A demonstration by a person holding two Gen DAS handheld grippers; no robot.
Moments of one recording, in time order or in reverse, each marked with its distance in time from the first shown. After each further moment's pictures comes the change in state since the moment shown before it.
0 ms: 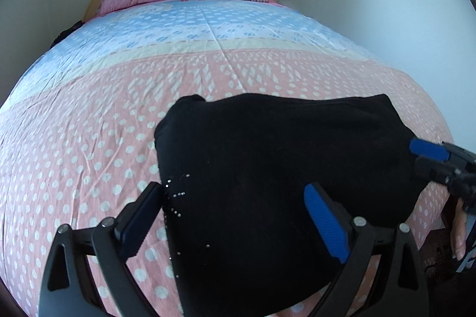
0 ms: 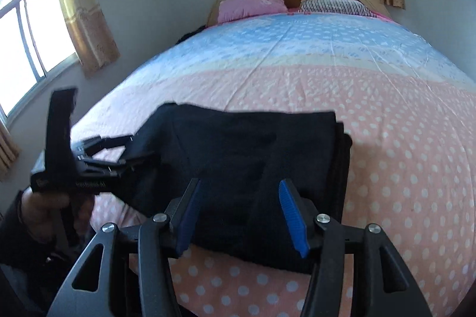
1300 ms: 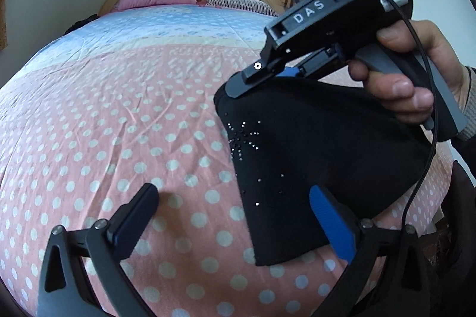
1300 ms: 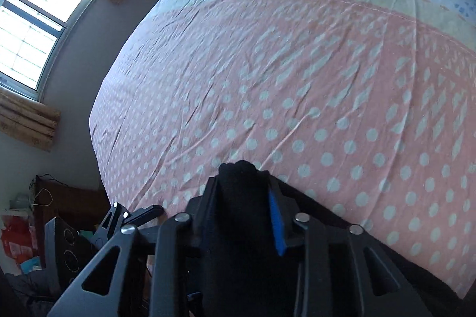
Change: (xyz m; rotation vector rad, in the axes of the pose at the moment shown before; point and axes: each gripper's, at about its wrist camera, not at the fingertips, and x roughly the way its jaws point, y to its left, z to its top) left arm -0.026 0.046 -0.061 -0.080 -0.077 -0.019; right arm 0.209 0.110 0.135 -0.020 0.557 0.357
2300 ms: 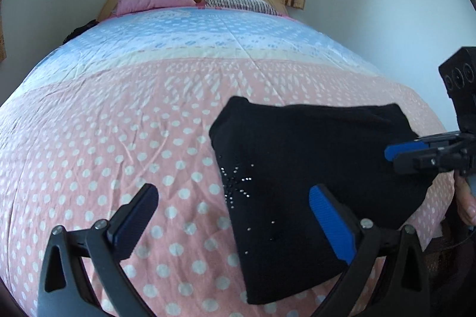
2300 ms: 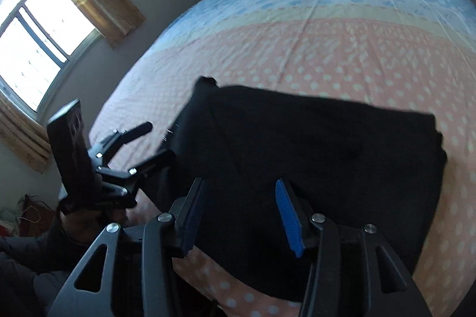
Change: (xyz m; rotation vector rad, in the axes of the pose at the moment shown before) left arm 0.022 -0.003 0.048 0.053 0.048 0.039; right arm -0.093 -0.043 -0.168 0.050 -0.290 -0.126
